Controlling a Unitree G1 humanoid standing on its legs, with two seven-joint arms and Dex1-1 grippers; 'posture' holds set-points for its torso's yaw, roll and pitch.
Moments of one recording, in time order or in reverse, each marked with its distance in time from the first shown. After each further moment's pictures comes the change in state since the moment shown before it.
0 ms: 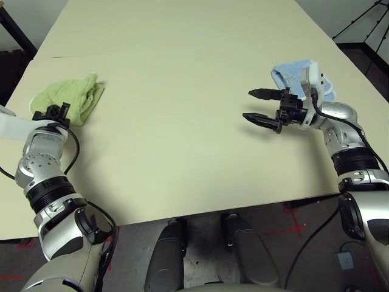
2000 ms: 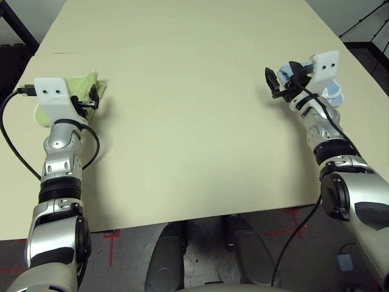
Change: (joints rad) left arm 0.045 0.140 -0.566 0.193 0.523 -0.645 -0.309; right arm -0.141 0.112 -0.160 0.398 -0.105 -0.278 -0.830
